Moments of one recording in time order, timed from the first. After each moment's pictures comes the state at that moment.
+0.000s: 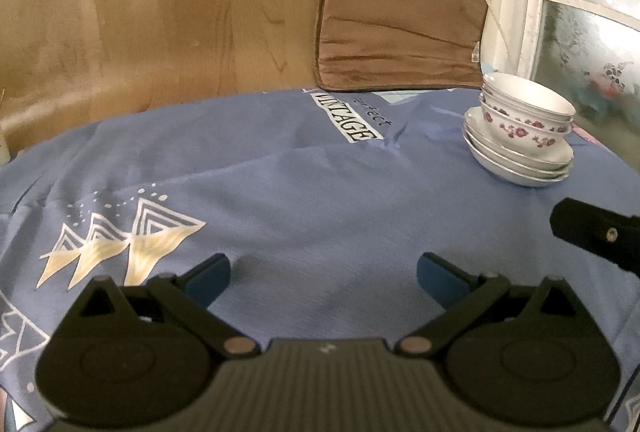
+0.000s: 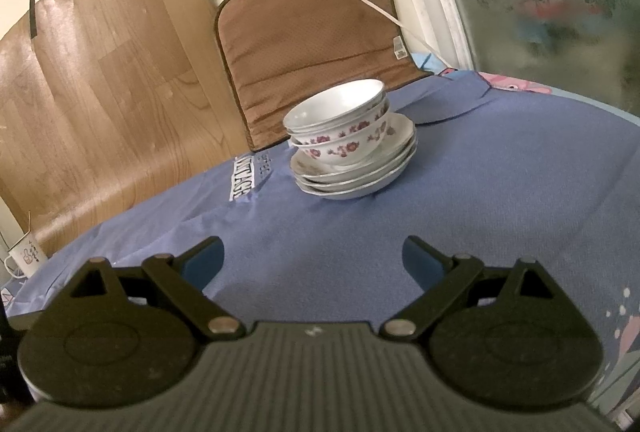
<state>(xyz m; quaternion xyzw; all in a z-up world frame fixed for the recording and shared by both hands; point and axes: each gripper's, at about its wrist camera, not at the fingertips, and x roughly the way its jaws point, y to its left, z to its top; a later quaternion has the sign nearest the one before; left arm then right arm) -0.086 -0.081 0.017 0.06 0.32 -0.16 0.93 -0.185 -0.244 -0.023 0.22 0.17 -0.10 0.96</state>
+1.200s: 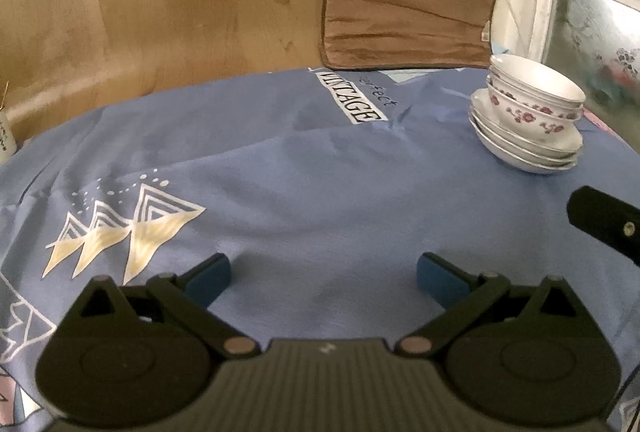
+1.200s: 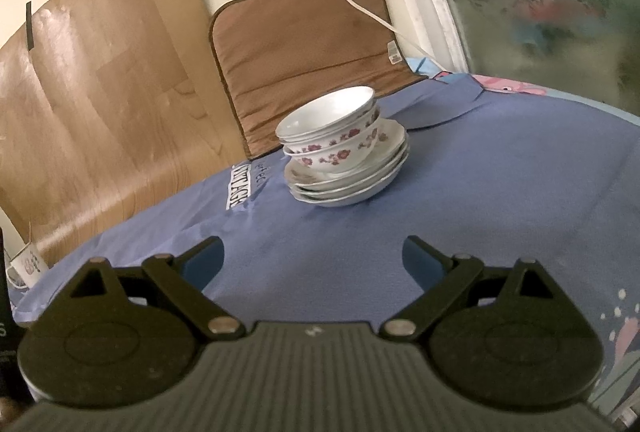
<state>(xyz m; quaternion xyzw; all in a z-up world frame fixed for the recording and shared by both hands) -0.083 -0.089 0.019 0.07 0.36 -0.14 0.92 -0.189 -0.254 -0.022 0.23 0.16 -0.10 0.95</state>
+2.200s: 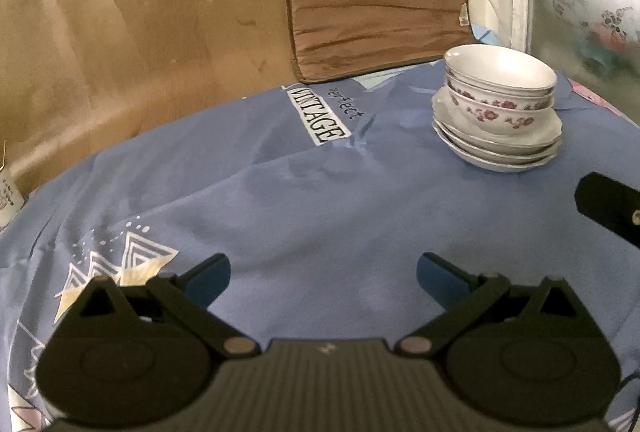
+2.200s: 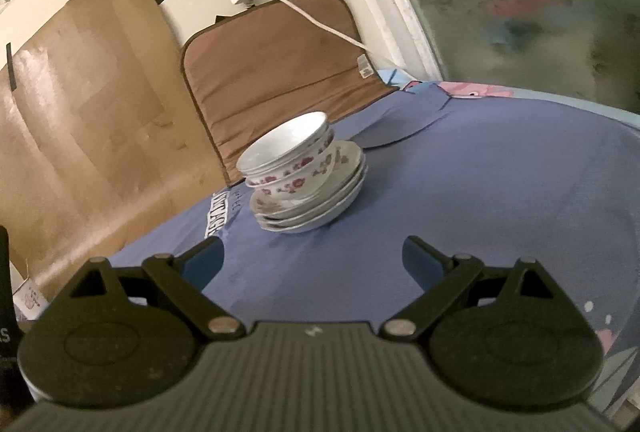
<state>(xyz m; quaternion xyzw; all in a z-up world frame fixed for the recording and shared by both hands) -0.087 -0.137 0.034 0.14 0.35 -0.14 0.92 -0.200 -0.280 -0.022 0.27 0.14 -0.12 0.95</state>
